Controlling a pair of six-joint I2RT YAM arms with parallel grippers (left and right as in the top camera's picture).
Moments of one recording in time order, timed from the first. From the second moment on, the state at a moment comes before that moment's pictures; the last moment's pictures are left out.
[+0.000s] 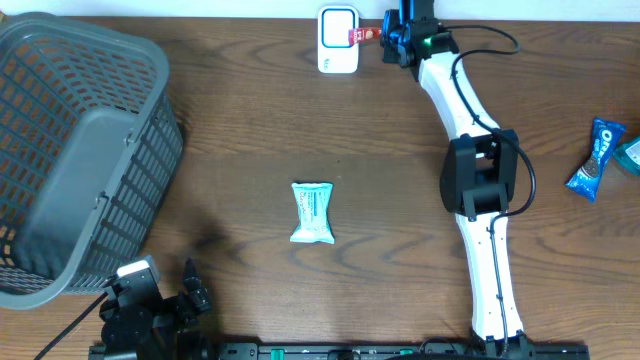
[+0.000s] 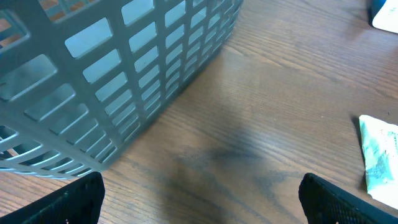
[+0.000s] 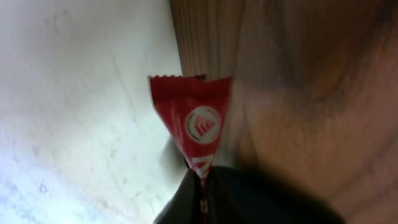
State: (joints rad) left arm 0.10 0.00 0.54 -1.12 -0.11 -0.17; right arm 0.21 2.69 2.47 -0.48 -0.06 1.82
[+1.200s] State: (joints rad) left arm 0.10 0.00 0.54 -1.12 -0.11 -0.17; right arm 0.26 2.67 2.54 -0.86 -0.02 0.80
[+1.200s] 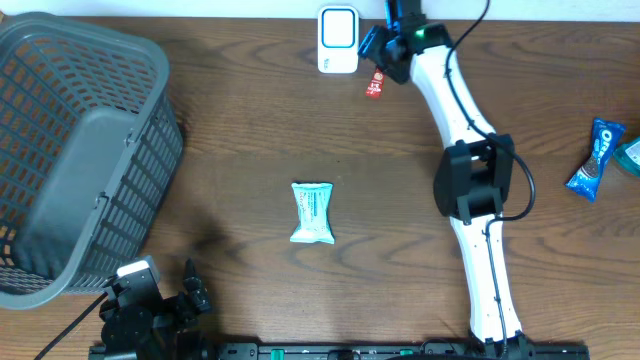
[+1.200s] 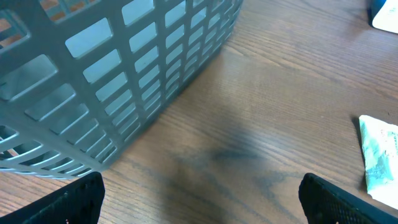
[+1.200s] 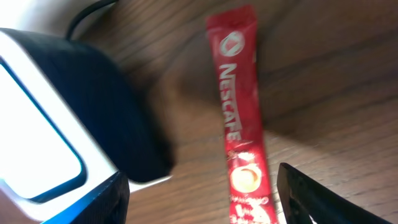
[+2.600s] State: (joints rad) left arm 0.10 0.00 0.54 -1.12 -0.11 -0.17; right arm 0.25 2.61 2.18 -0.56 0.27 0.55
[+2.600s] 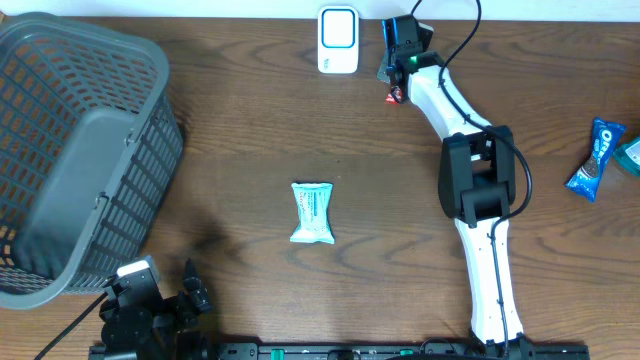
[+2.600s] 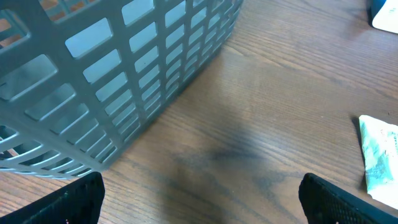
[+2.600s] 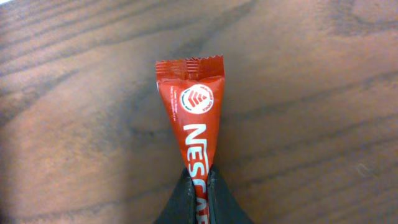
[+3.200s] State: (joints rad) left arm 0.10 0.00 0.54 -1.12 -0.11 -0.17; right arm -0.07 2.31 2.13 -1.09 0.41 0.44
